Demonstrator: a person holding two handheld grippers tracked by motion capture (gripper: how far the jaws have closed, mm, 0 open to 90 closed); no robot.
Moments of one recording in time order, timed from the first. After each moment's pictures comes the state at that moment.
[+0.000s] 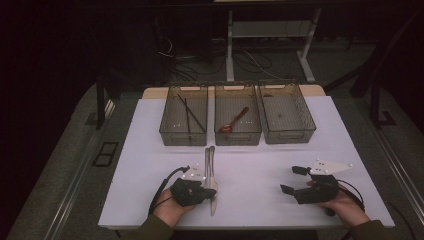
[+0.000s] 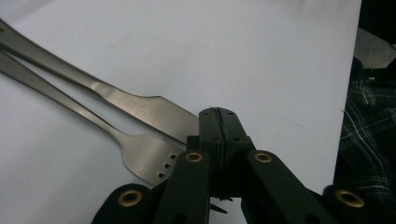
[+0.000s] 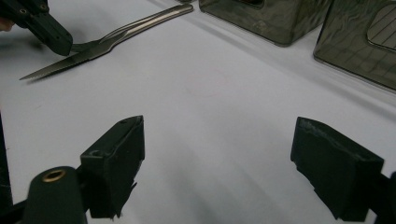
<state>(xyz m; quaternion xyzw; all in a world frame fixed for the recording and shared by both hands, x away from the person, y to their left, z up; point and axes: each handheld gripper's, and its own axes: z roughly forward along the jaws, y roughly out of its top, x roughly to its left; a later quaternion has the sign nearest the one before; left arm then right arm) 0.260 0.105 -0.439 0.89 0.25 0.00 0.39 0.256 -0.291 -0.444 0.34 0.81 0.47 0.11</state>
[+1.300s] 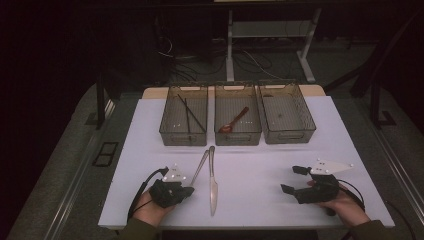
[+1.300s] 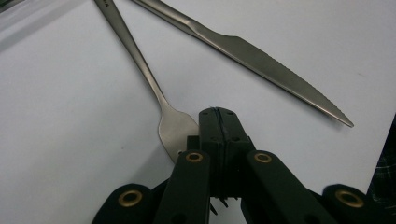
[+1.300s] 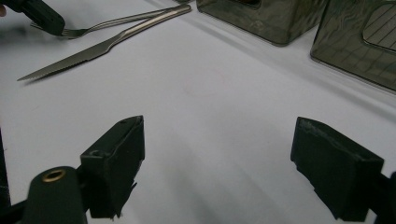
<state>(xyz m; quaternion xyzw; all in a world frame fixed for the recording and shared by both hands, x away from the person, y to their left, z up) 0.253 0.155 -0.431 0.89 0.31 0.06 0.33 0.256 -0.292 -0.444 0.34 0.81 0.47 0.11</state>
